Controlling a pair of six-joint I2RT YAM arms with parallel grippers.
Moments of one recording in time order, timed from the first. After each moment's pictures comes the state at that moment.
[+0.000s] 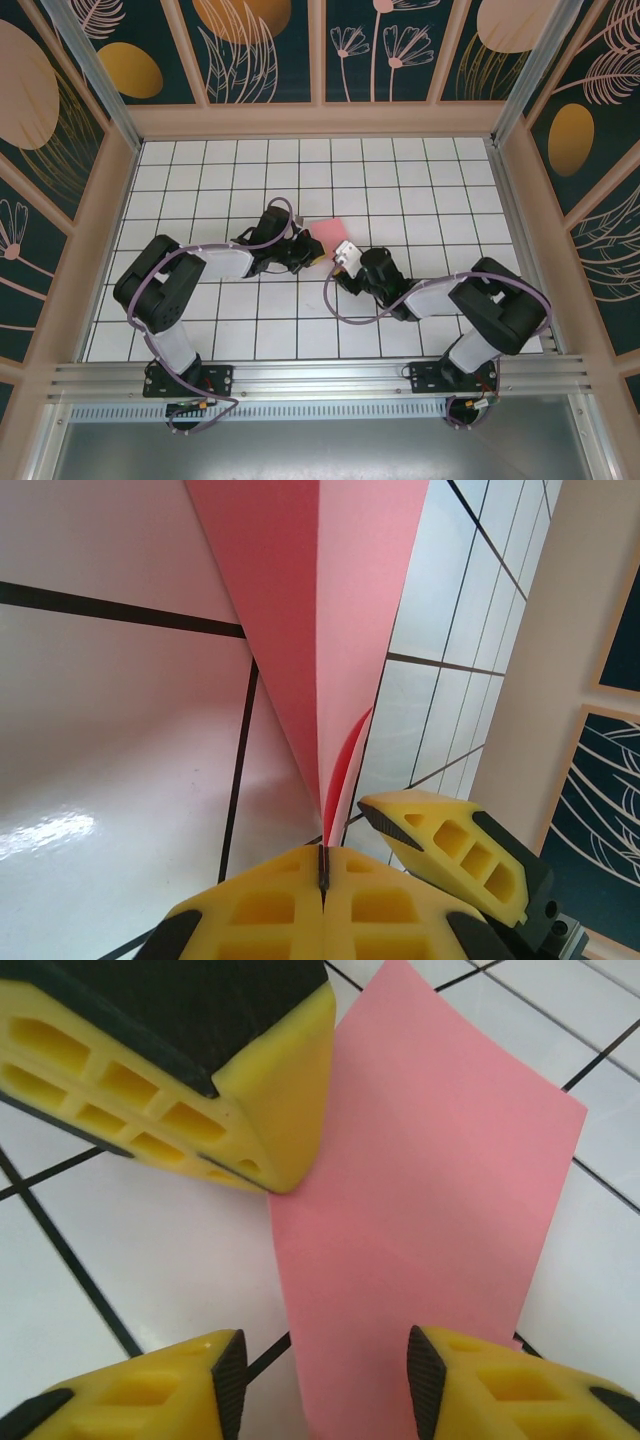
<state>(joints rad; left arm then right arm) -0.61 1.76 0.81 0.24 0.54 -1.20 0.80 1.57 0.39 0.64 0.07 -0.22</state>
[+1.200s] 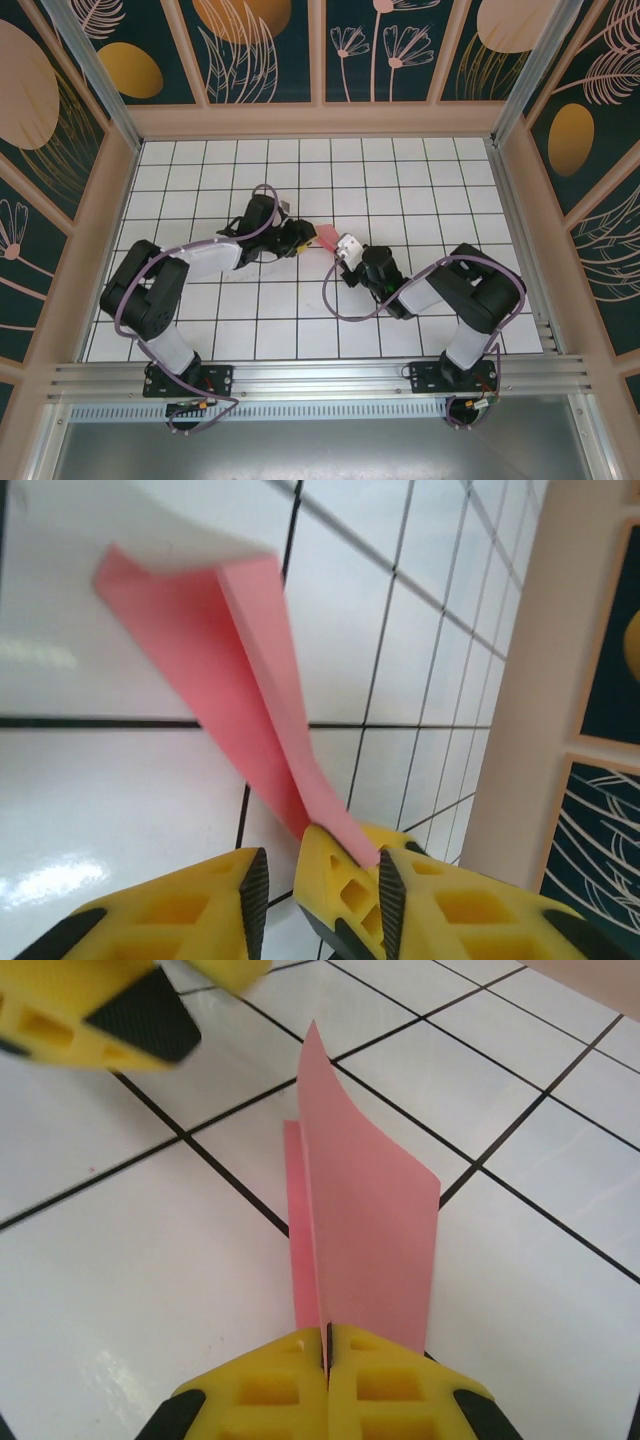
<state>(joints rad) -0.52 1.66 0.85 0.14 0.48 -1.14 0.75 1.71 0.40 0.89 0.05 -0.18</state>
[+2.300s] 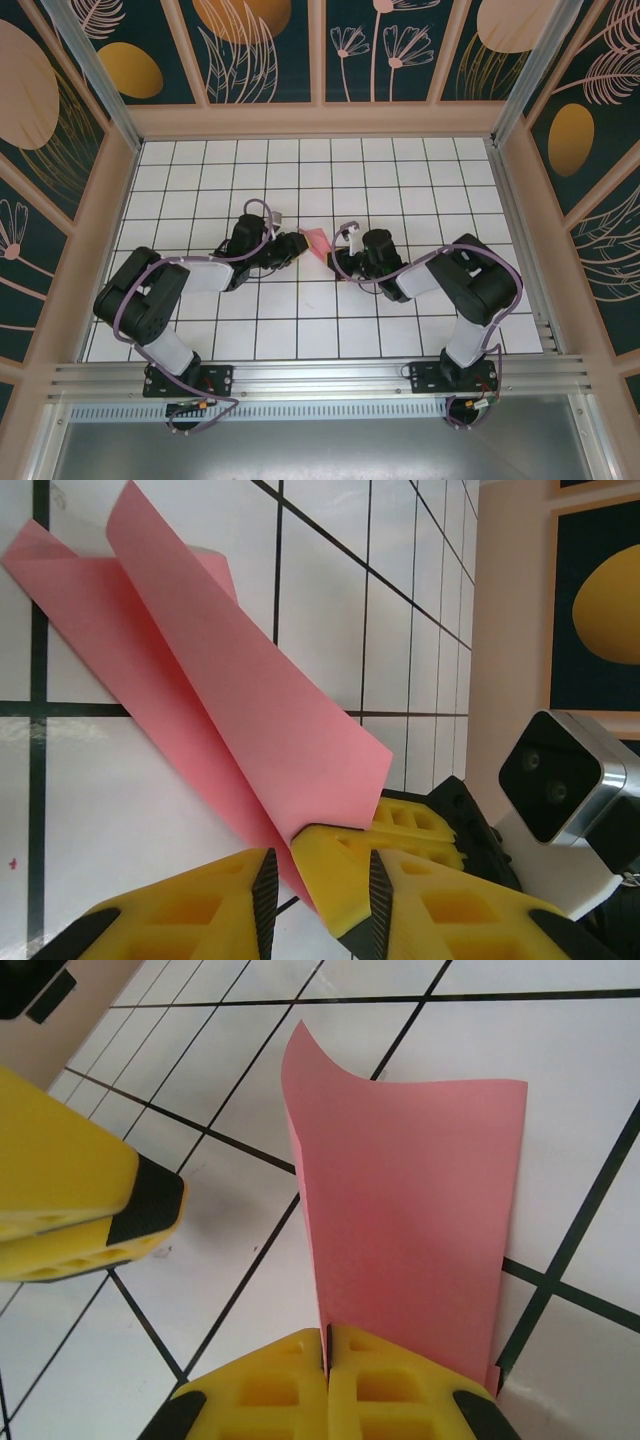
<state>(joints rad) -0.52 1.65 0.60 0.51 0.51 -1.10 0.65 1.76 0.52 0.75 -0.36 0.45</state>
